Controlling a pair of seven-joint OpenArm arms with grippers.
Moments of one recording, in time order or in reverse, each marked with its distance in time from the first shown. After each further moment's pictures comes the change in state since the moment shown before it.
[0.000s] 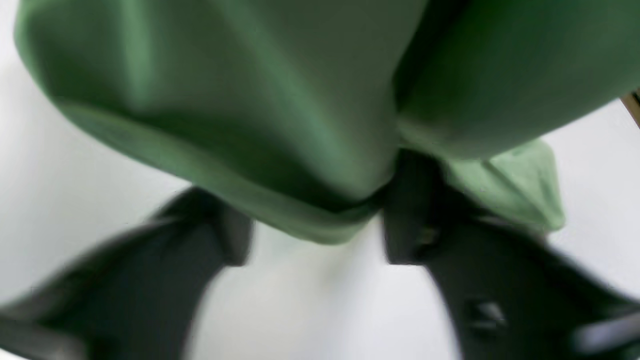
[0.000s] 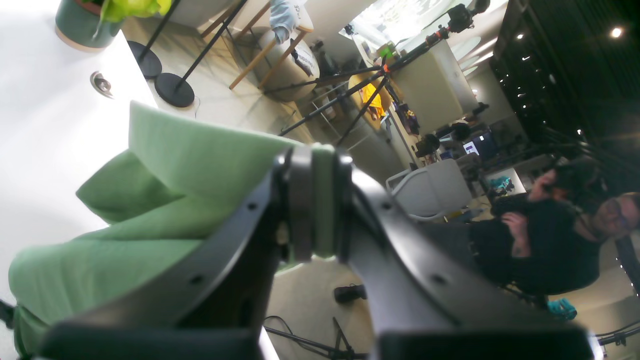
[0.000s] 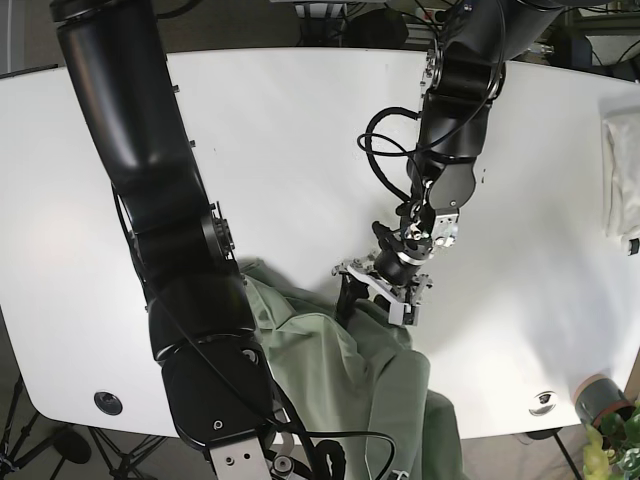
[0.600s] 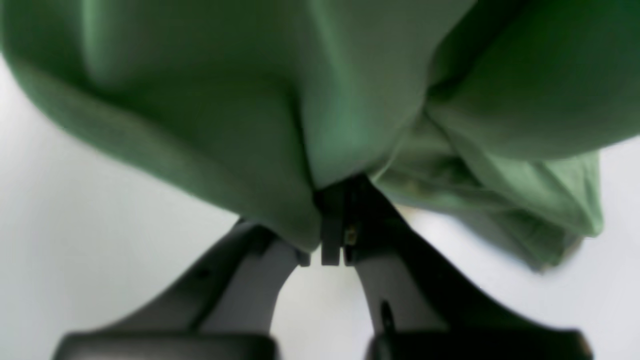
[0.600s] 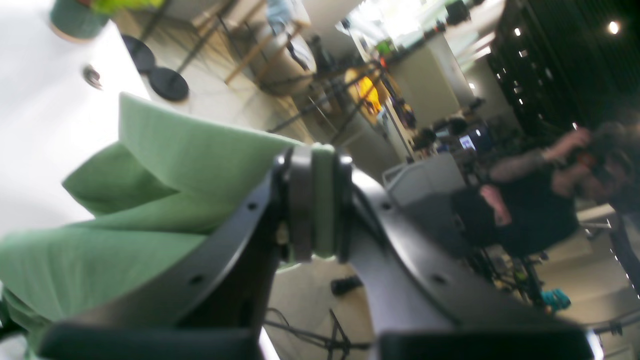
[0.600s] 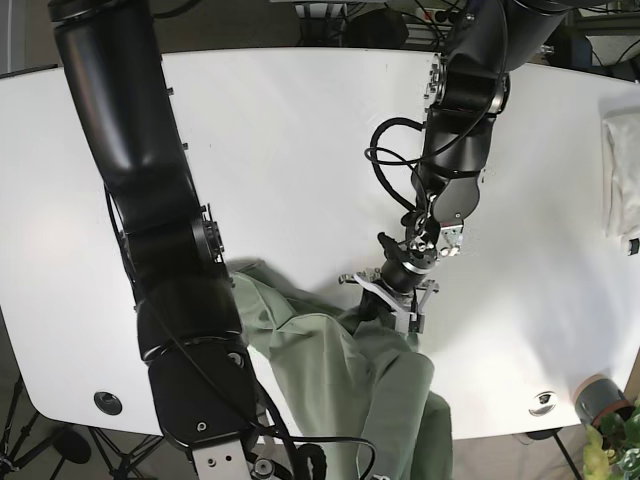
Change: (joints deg) left arm -3.3 -1.1 -0.3 -3.5 0.0 0.4 0.8; right arm 0.0 2.3 0.6 0.0 0.0 0.0 0.2
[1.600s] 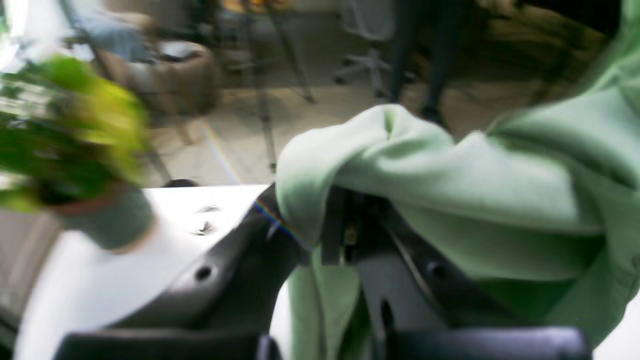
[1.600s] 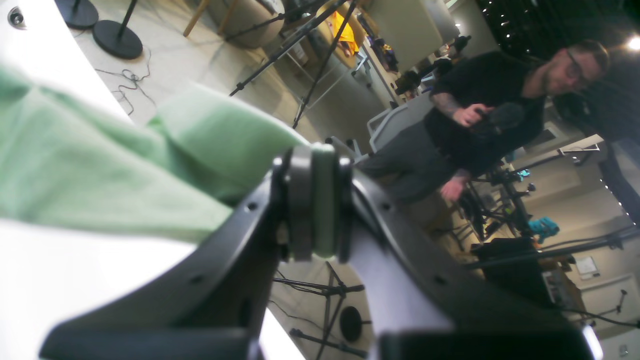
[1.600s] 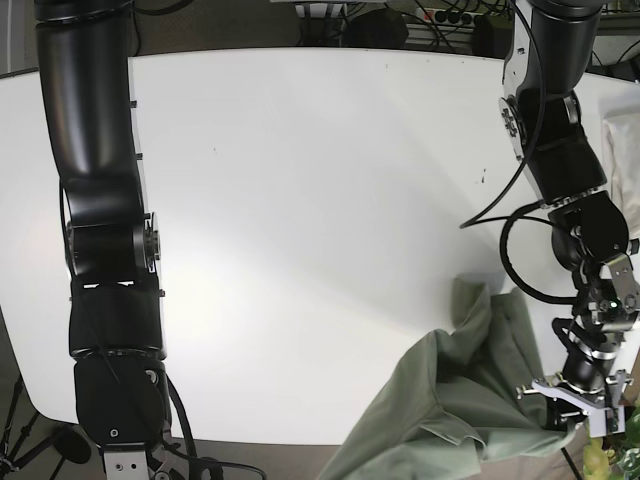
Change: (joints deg) left arm -9.3 -17.1 -21.0 38.5 0.0 -0.4 30.1; right arm -0.2 12.0 2.7 -5.3 -0.4 0.0 6.7
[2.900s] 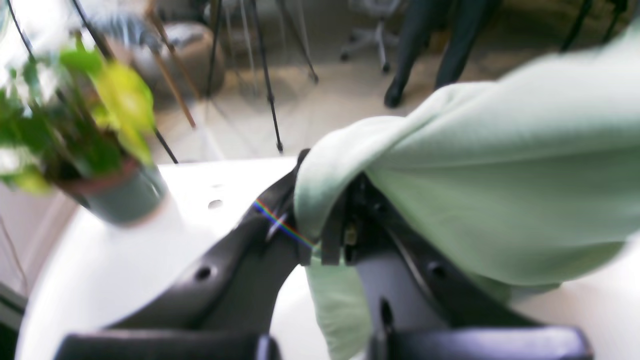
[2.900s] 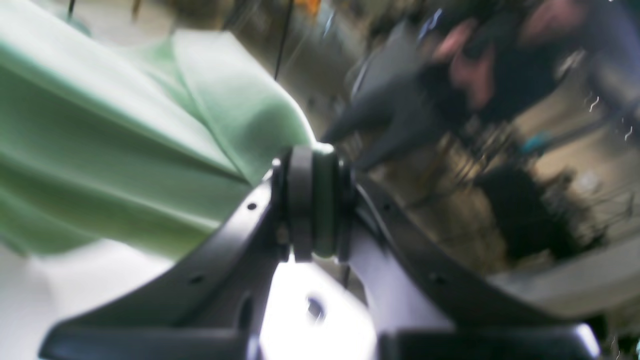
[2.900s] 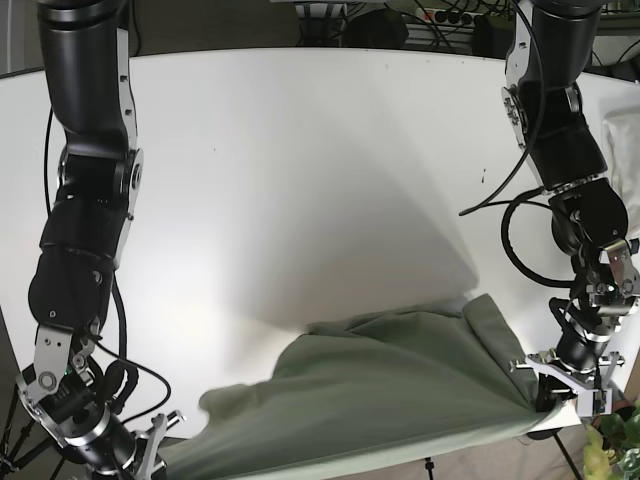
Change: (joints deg) left arm 6.5 0.0 0.0 1.8 -0.3 -0.9 2.9; right arm -21.8 8.7 15.3 17.9 1.1 0.6 -1.9
